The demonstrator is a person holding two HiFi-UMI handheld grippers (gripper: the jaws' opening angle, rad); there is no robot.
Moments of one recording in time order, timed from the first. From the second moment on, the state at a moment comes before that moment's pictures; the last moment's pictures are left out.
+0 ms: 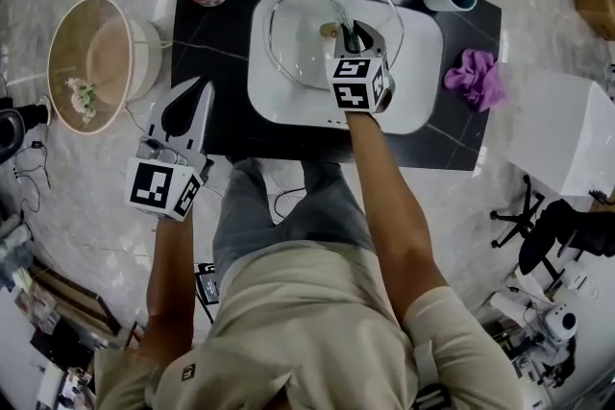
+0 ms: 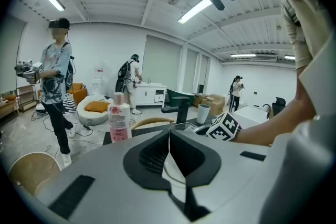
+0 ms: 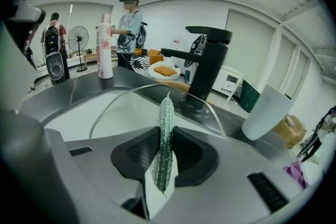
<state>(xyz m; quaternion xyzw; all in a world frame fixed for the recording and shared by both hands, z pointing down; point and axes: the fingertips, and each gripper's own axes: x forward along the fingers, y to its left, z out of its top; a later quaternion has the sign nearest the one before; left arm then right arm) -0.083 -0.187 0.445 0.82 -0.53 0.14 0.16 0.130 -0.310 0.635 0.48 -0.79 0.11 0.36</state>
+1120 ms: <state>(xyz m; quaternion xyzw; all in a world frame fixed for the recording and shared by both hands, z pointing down) -0.015 -0.204 0.444 0.85 -0.49 0.15 0.15 0.262 -0.299 0.629 0.57 -0.72 0.12 0.36</state>
